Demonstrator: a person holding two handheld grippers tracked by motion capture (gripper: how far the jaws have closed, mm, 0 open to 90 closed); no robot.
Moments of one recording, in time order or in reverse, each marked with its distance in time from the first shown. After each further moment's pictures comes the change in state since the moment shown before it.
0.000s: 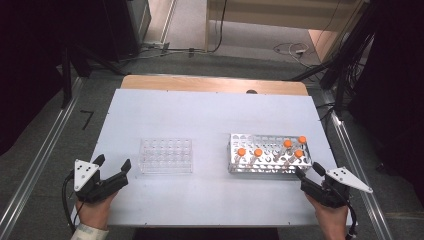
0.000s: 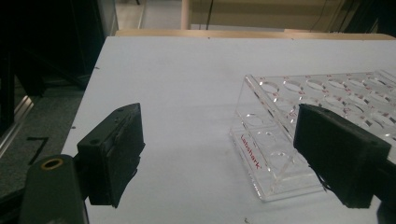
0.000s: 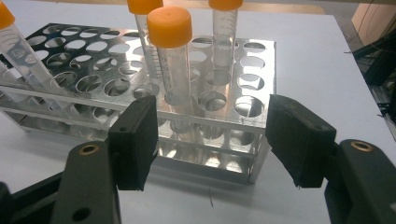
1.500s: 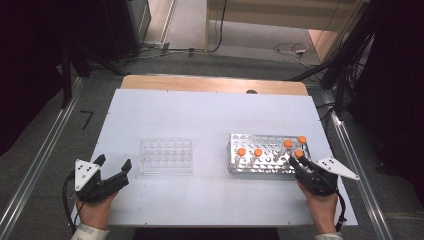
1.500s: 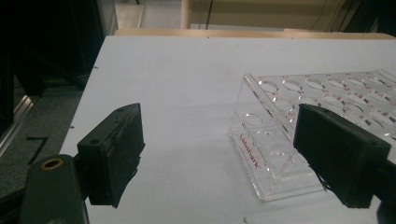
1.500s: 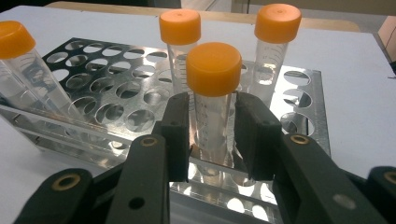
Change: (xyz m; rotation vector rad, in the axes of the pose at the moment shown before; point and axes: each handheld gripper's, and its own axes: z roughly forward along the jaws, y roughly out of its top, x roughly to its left) left arm -0.001 0.000 0.001 0.003 -0.001 0.002; right arm 0.009 0.013 0.028 -0.023 0.068 -0.033
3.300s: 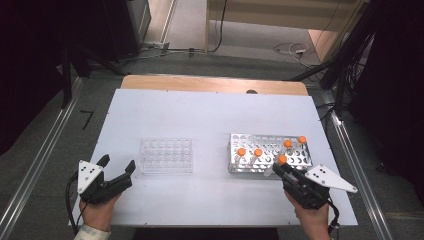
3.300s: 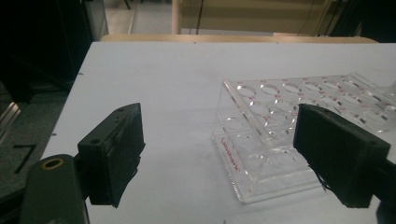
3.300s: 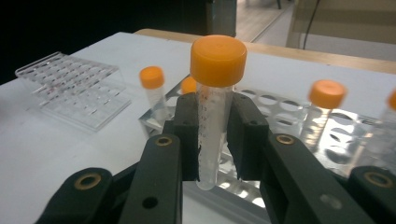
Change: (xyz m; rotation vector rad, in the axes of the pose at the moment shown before) left arm -0.012 0.001 -0.002 -0.018 -0.042 0.005; right arm 0.063 0.020 -0.033 -0.077 0.222 -0.079
